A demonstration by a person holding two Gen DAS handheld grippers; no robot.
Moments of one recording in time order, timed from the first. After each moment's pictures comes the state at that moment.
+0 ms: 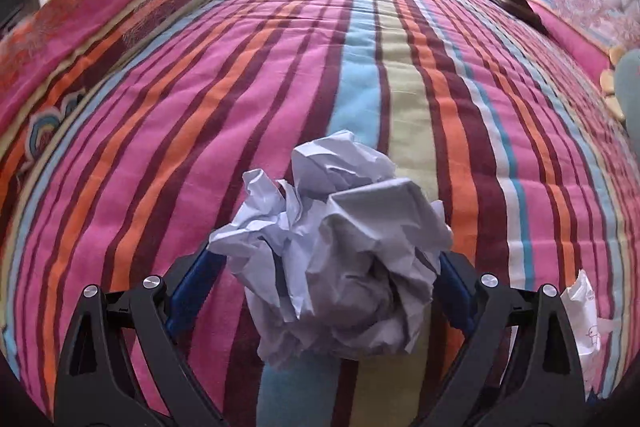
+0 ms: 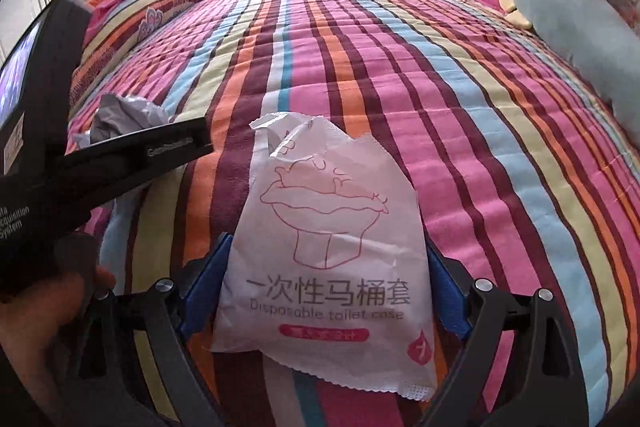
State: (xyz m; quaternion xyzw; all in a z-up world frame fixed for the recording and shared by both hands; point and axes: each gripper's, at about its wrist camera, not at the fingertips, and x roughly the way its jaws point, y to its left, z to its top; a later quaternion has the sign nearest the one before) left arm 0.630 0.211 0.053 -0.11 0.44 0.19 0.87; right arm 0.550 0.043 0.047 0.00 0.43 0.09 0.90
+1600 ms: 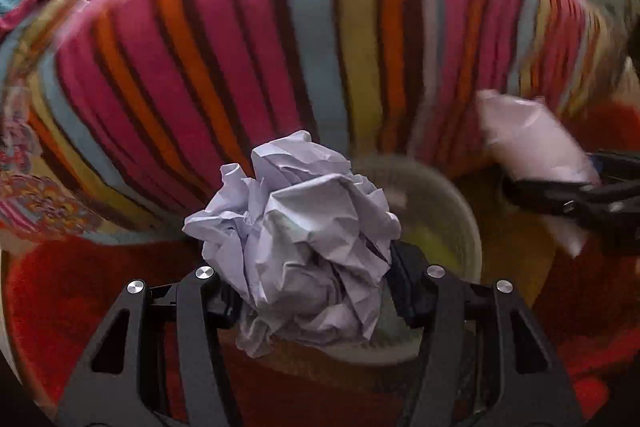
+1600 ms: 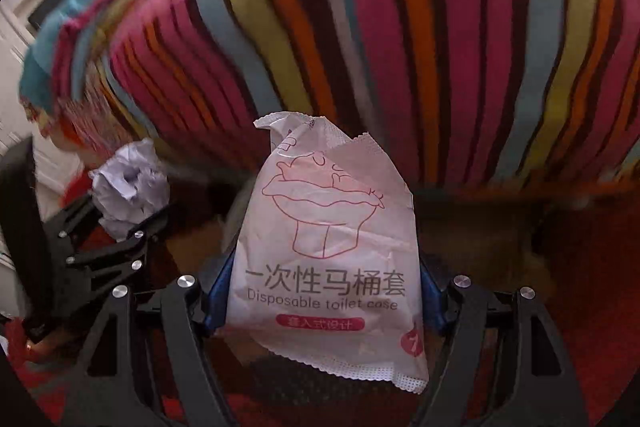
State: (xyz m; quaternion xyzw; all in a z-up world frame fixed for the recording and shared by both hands) left arm -0.082 0.010 -0.071 0.02 0.51 0.02 0.86; right arm 0.010 -0.163 -0.072 0.00 0.59 0.28 0.76
